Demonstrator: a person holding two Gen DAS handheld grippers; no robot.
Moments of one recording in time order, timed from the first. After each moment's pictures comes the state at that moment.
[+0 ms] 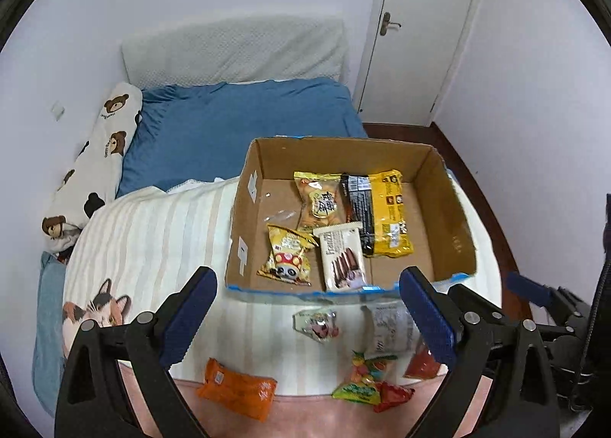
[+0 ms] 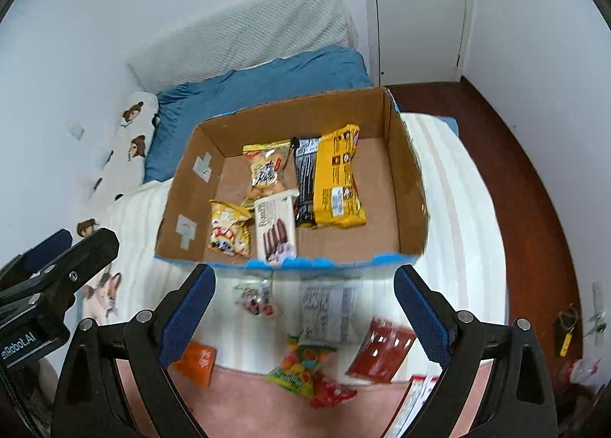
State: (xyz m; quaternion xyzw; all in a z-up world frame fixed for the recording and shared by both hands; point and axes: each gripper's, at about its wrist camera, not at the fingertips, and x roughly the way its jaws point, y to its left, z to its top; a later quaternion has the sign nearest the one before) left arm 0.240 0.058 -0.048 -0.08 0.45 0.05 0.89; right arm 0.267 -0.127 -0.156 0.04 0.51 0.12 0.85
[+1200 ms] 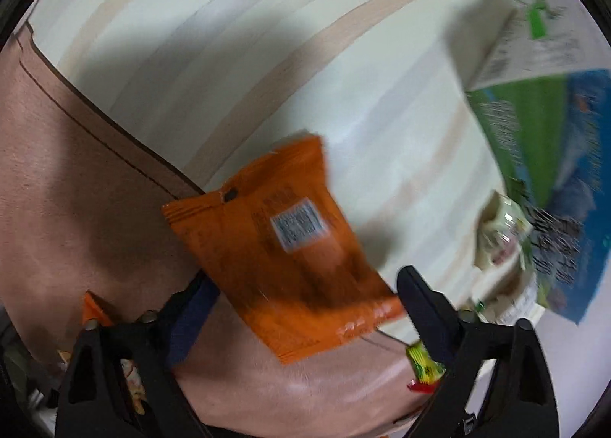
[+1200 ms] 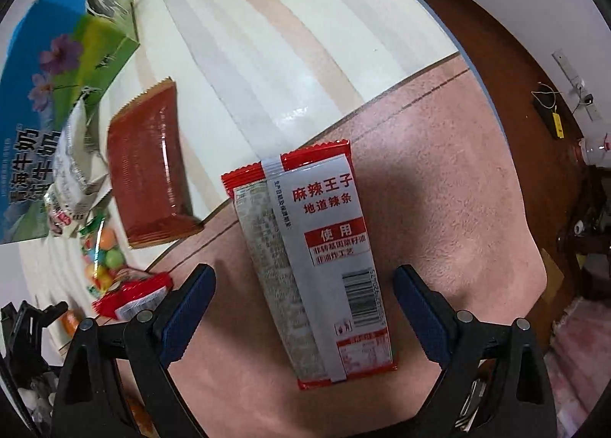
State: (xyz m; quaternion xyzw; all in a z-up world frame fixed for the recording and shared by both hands) left arm 0.173 0.175 -0.331 -0.42 0.64 0.18 0.61; right arm 0.169 -0.284 -0.396 0.21 0.66 -0.10 0.71
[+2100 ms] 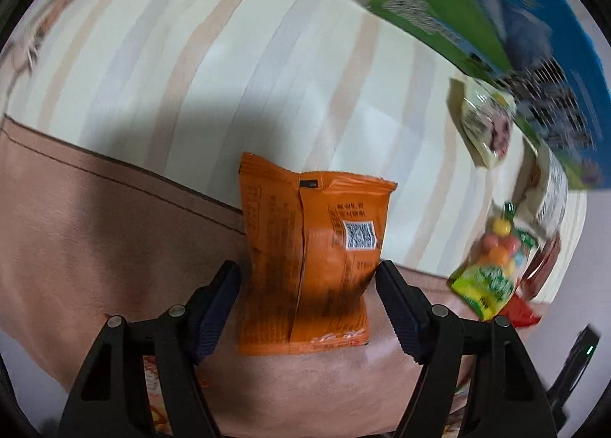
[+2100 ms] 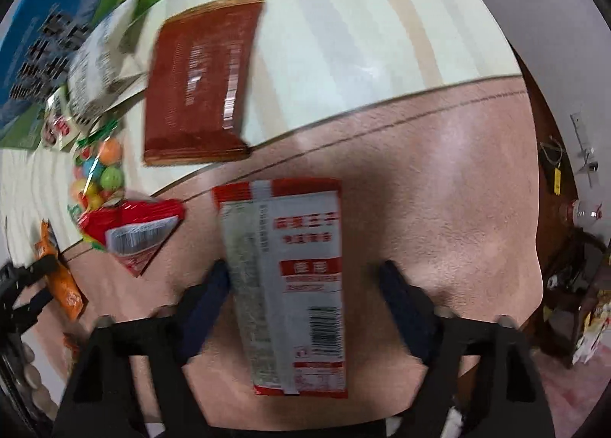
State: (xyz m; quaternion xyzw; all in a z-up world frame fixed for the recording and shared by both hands) left arm 0.147 0.131 -0.320 -0.28 0.66 0.10 0.69; right arm 0.175 -0.241 -0.405 0.10 0.69 -0.04 0.71
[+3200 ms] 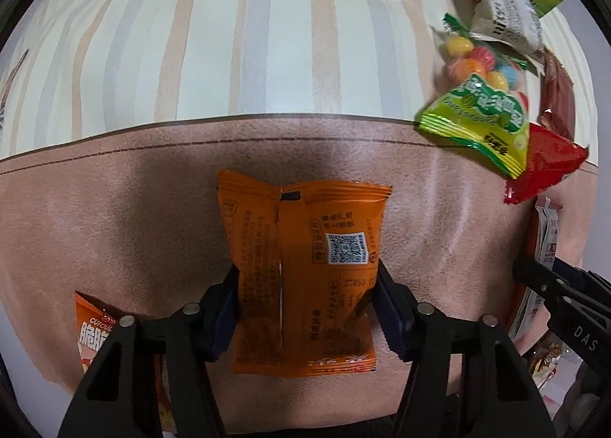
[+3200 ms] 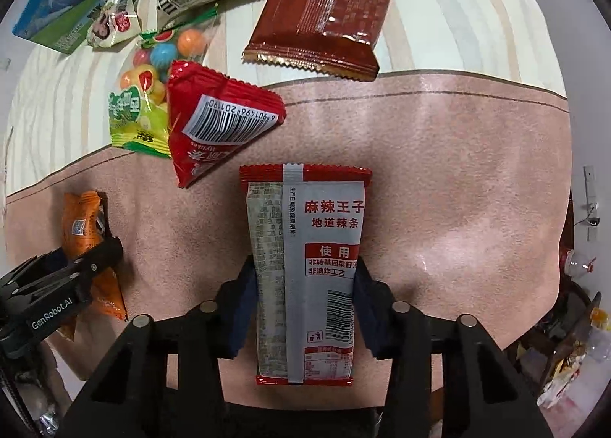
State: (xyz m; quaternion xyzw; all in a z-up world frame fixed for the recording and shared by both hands) left arm 0.131 0.016 -0.341 -0.09 0.70 0.02 0.71; right arm 0.115 -0.136 -0.416 0.03 0.71 0.03 0.71
